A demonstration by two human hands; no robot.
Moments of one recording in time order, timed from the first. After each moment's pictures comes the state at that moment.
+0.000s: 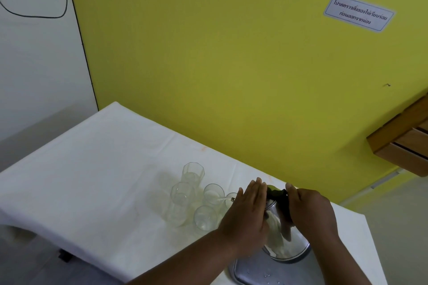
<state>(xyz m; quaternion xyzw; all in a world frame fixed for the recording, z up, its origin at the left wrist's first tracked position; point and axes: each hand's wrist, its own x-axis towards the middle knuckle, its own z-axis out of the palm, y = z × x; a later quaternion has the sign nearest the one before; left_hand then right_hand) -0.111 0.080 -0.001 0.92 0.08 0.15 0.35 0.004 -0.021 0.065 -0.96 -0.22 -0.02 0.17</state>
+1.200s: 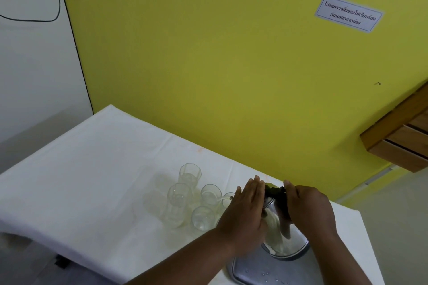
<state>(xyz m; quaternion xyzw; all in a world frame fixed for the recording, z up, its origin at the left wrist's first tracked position) -0.114 0.079 0.011 0.92 0.07 0.15 0.35 0.001 -0.023 0.073 -0.96 -0.22 -0.04 0.17</state>
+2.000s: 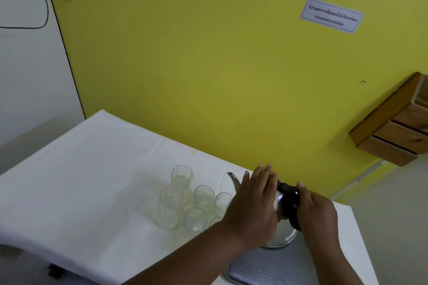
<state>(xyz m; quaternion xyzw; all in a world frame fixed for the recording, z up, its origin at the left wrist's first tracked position) -0.098 0.063 0.042 0.93 0.03 0.24 0.27 -0.004 -0.051 0.072 -0.90 -0.11 -0.03 0.42</state>
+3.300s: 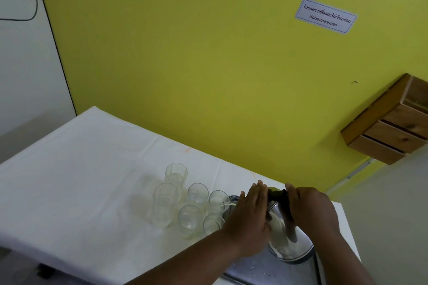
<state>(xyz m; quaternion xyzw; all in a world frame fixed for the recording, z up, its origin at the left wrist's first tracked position) -0.092 0.044 0.006 0.92 0.05 0.13 0.37 0.012 -0.061 0.081 -0.97 -0.20 -0.04 0.13</state>
